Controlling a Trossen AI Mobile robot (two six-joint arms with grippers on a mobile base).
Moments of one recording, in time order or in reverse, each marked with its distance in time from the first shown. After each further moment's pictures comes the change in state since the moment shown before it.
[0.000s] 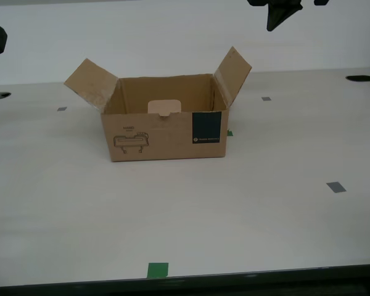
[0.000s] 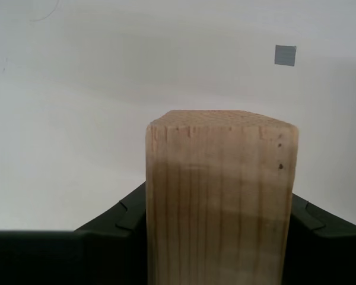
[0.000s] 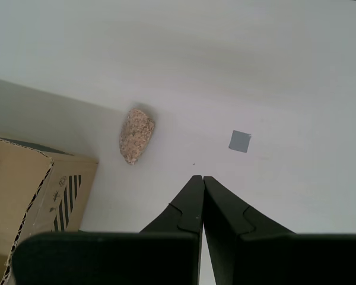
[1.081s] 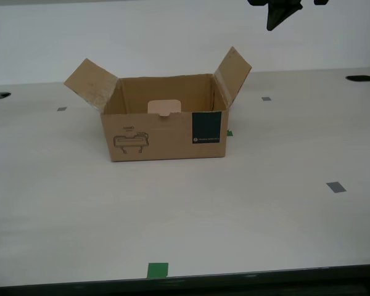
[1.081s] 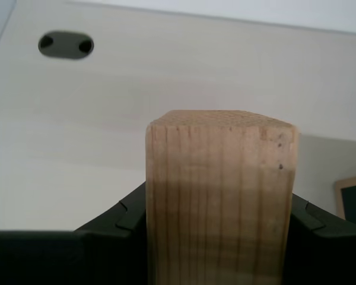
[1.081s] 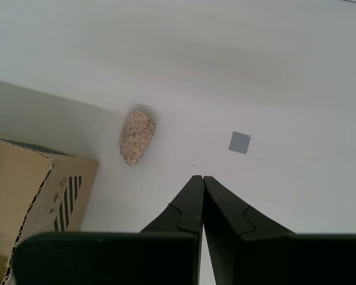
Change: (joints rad) arm 0 0.001 0.000 0.000 0.003 0.000 0.000; arm 1 -0.046 -0.239 0.032 -0.035 0.137 -0.003
